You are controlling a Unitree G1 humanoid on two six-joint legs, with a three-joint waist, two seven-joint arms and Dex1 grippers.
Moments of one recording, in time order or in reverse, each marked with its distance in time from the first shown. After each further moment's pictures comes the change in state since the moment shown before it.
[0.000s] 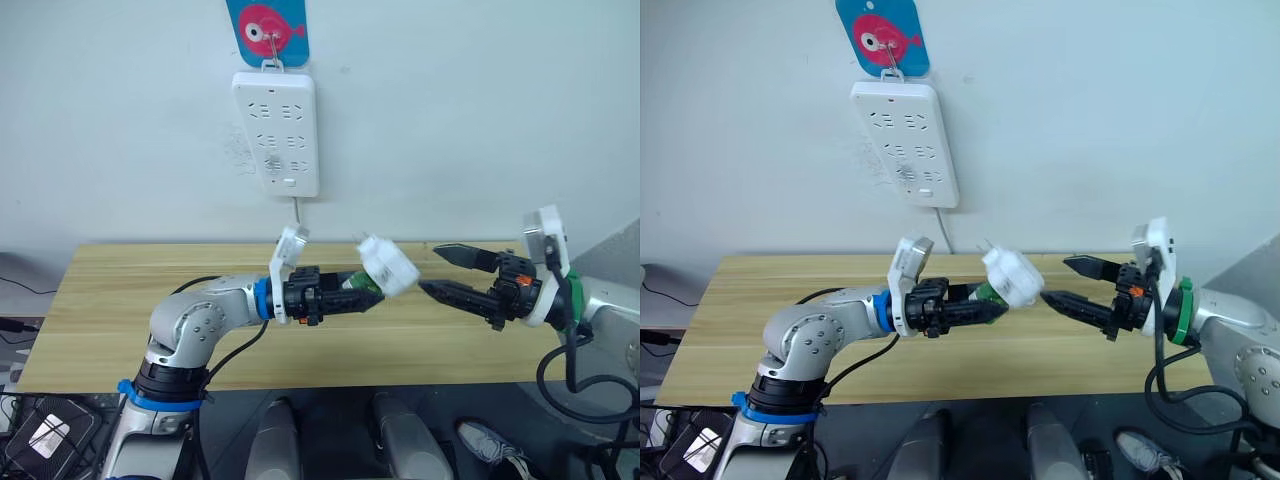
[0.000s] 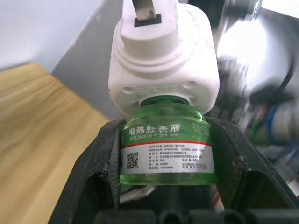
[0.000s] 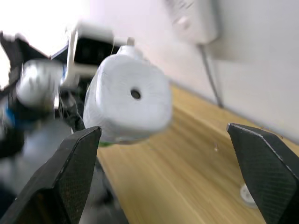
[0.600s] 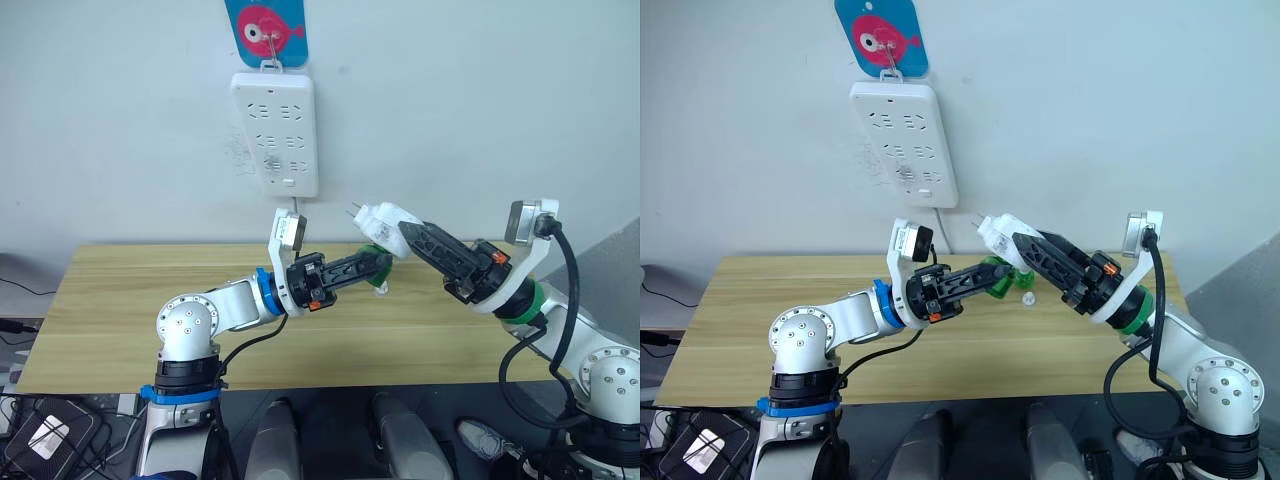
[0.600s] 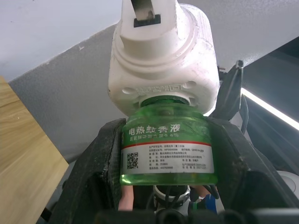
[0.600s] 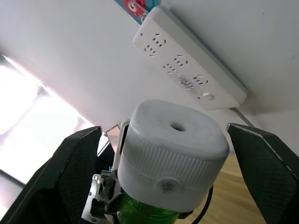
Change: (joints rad) left arm -0.020 -0.104 0.107 0.056 -0.412 0.148 0.376; right arm -0.067 0.218 0.118 -0.017 0.362 -0.108 -0.419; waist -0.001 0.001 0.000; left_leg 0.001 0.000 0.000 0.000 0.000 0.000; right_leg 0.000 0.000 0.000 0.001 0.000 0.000
